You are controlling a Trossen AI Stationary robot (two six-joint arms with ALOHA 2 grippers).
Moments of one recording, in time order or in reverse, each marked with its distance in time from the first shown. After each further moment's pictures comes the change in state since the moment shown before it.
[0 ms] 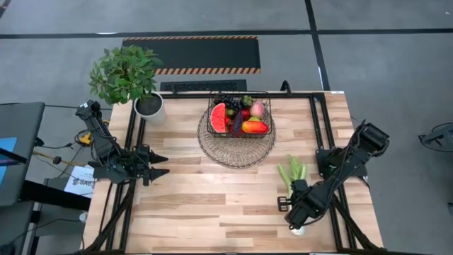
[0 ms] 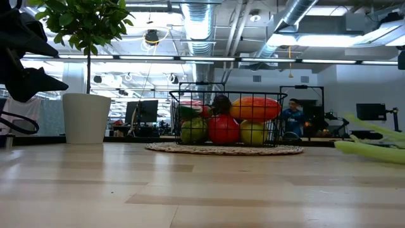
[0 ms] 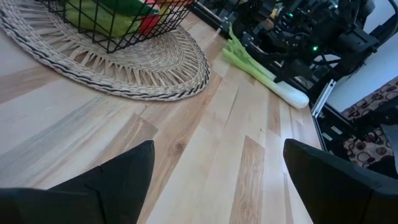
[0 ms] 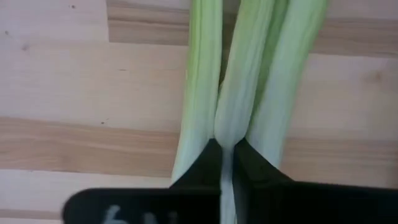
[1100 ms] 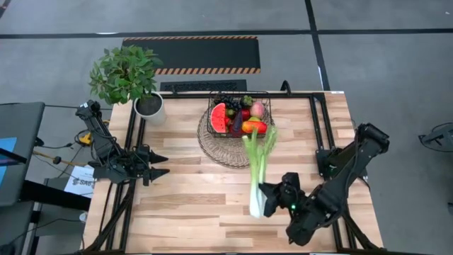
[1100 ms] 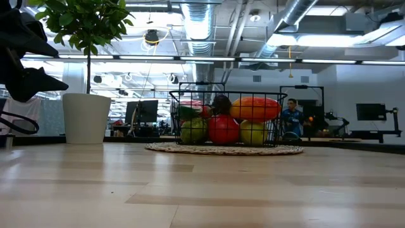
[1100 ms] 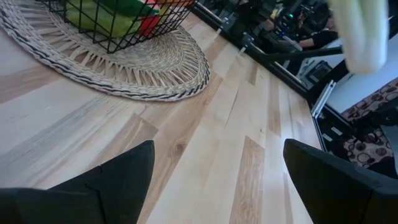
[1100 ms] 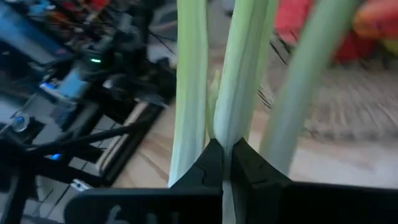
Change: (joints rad) left arm 0.000 0.000 0.000 0.000 -0.001 -0.004; right arm 0.008 0.000 0.517 -0.064 1.093 -0.573
